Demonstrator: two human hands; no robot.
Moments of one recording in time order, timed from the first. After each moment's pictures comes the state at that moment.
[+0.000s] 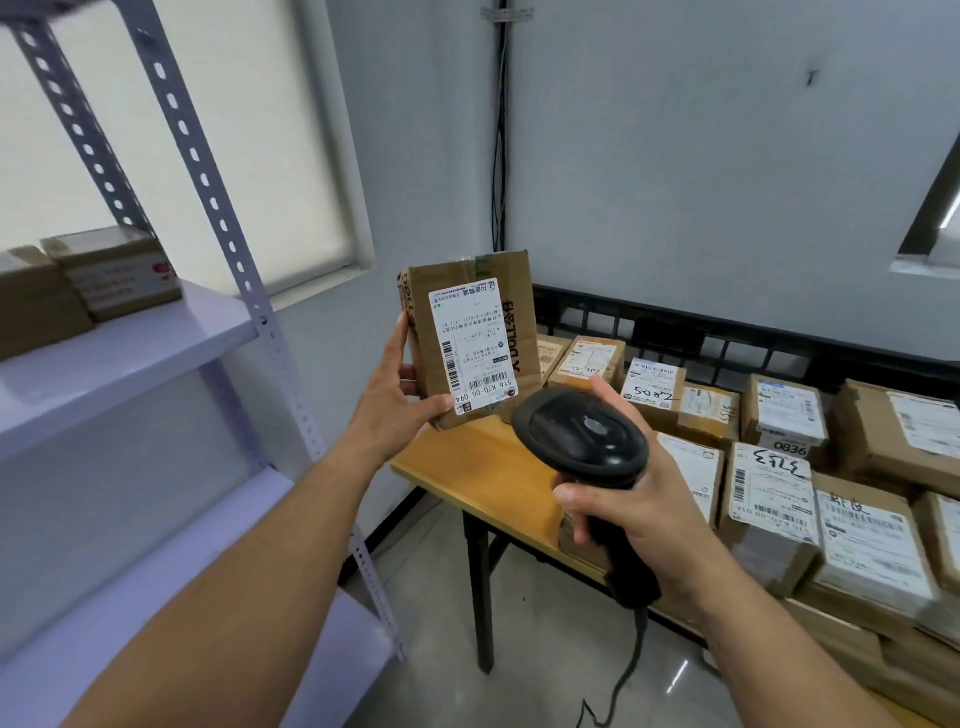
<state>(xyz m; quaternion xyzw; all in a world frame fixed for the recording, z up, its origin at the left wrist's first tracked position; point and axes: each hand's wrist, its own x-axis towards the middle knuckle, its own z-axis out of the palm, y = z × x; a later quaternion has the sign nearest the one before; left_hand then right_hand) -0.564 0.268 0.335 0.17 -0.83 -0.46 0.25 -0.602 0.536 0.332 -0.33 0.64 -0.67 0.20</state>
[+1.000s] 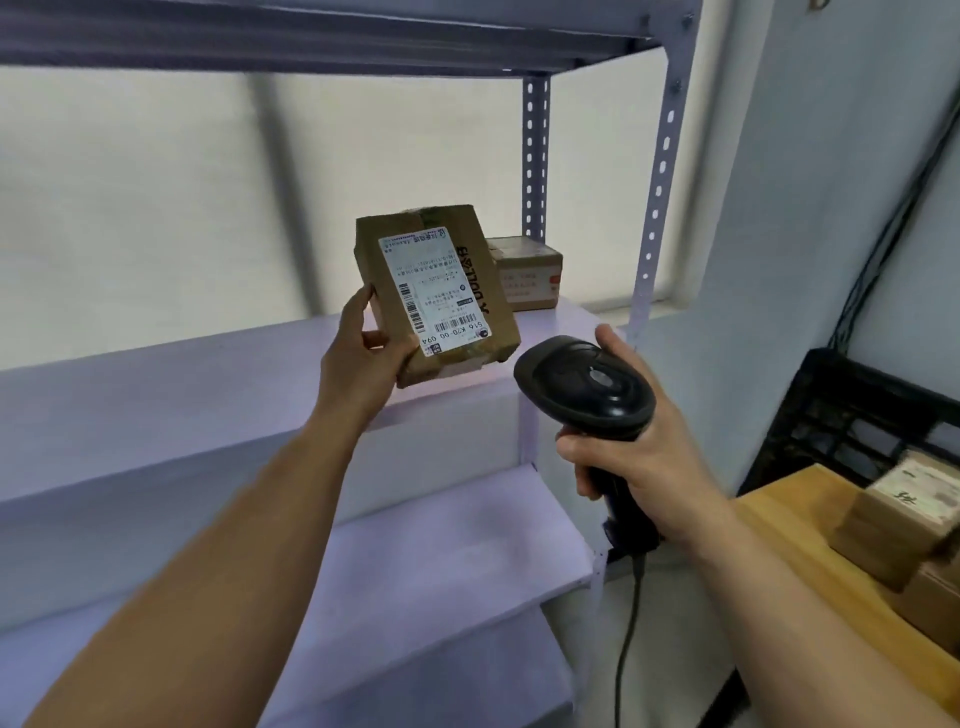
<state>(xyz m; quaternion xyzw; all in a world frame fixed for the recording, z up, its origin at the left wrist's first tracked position) -0.276 0.069 0.413 0.46 -0.66 -0.34 0.49 -0.479 0.247 0.394 -0.54 0.49 -0.61 0.30</state>
